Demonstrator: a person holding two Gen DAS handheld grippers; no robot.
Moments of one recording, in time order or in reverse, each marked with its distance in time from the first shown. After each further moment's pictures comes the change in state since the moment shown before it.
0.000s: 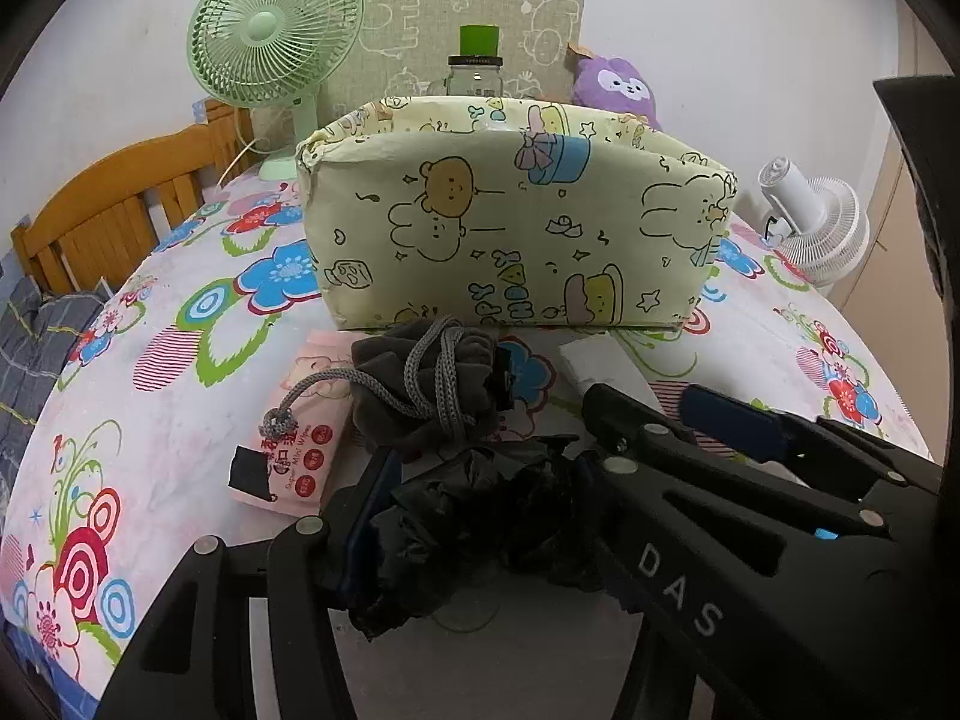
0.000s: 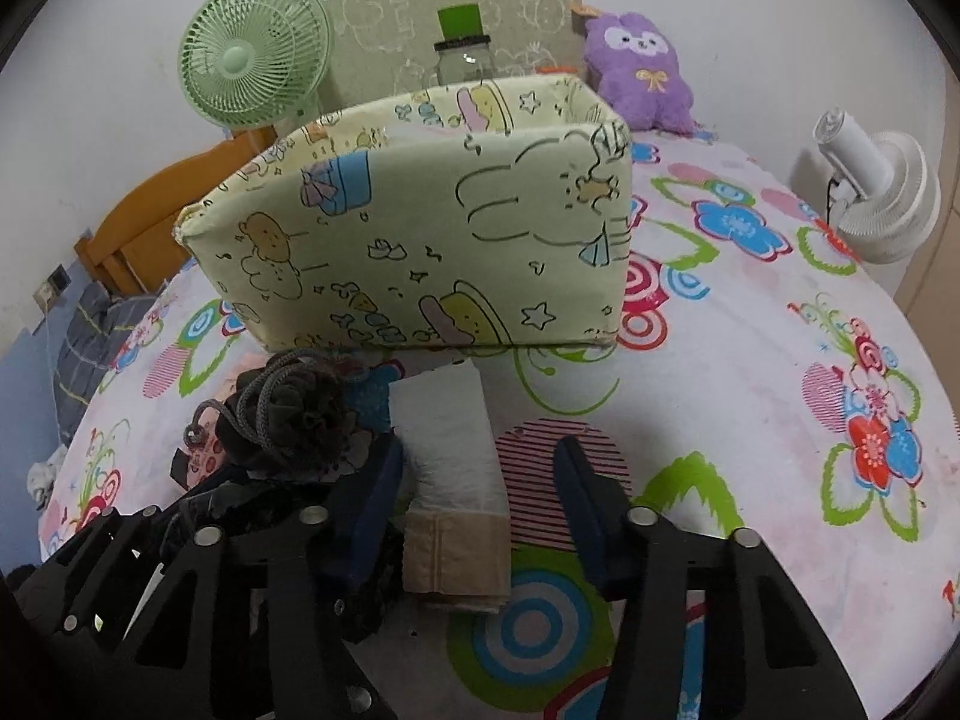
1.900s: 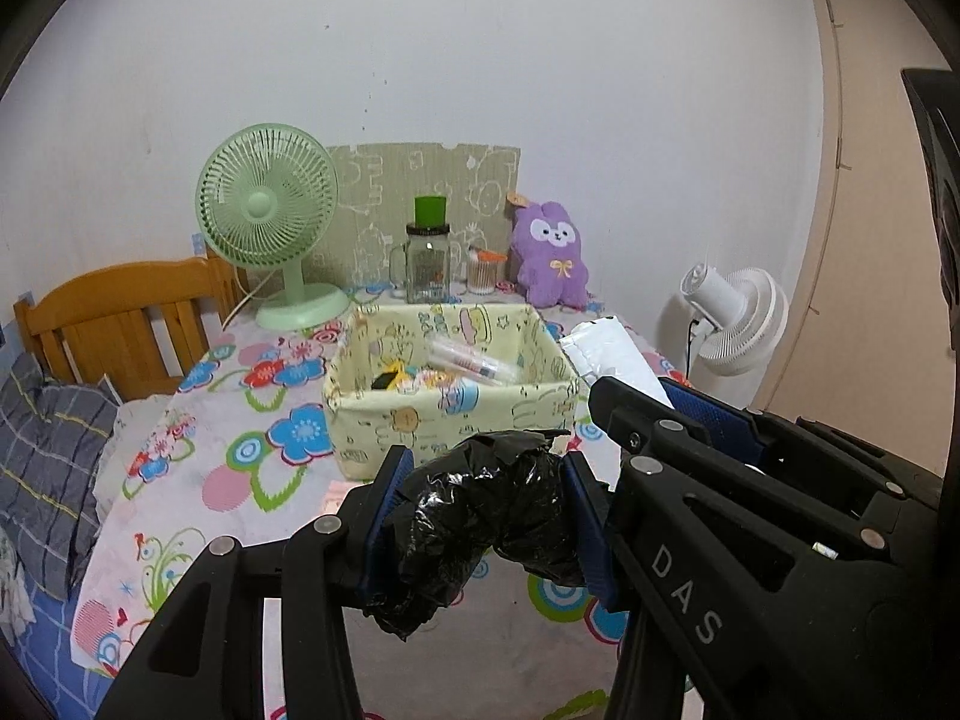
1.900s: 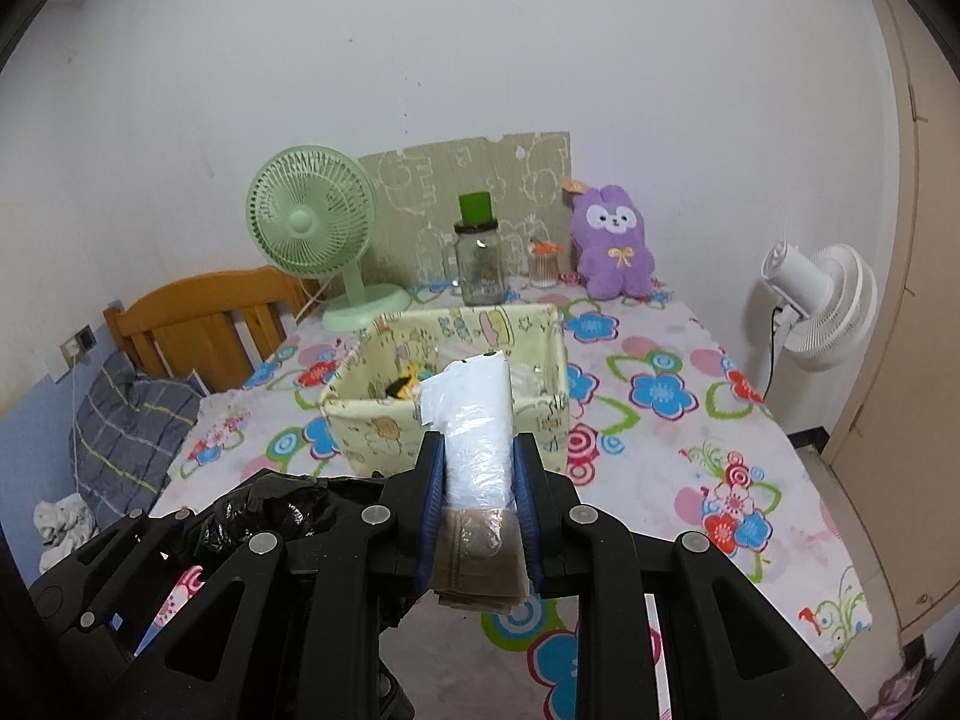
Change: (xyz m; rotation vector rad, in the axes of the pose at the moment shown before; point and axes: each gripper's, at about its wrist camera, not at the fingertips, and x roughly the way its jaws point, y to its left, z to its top) left arm -0.138 -0.022 0.039 0.049 -0.260 -0.082; right arm -0.163 0.025 0.027 -0.035 -0.310 -0.038
